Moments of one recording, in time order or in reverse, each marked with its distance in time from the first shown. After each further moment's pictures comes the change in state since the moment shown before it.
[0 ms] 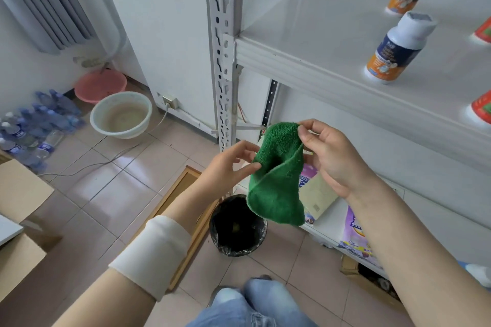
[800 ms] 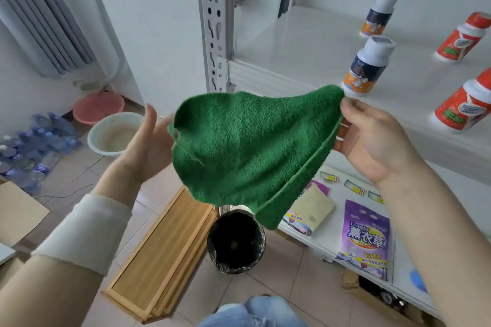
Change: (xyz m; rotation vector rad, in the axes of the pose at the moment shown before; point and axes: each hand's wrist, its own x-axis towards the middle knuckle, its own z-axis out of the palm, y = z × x) left_hand -0.018 0.021 -0.108 -0.882 -0.058 -0.053; right_hand -0.021 -0.056 -0.033 0.260 0.093 -0.109
